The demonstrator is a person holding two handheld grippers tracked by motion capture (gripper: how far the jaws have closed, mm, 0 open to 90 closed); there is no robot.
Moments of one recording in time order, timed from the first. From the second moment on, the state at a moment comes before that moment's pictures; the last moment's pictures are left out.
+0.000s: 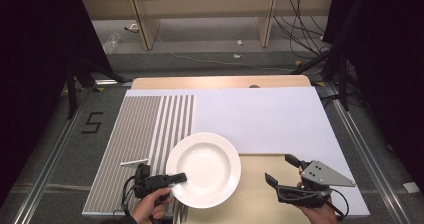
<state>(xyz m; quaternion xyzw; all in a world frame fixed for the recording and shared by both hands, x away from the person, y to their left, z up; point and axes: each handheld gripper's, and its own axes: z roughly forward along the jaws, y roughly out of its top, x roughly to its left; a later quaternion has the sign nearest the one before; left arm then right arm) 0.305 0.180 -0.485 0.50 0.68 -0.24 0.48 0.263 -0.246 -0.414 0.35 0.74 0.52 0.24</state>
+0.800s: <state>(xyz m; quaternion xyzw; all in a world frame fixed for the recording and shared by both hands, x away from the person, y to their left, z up) 0.310 0.127 -0.487 0.57 0.65 -0.25 0.44 0.263 -0.249 -0.412 0.36 0.73 0.52 0.24</state>
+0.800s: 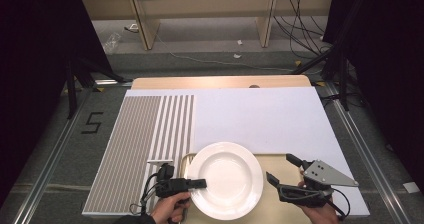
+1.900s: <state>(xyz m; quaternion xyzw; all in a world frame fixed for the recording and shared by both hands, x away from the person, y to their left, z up) 0.313 0.087 -0.493 0.63 0.62 -0.25 0.40 0.263 -0.247 -0.413 0.36 0.73 0.53 0.23</state>
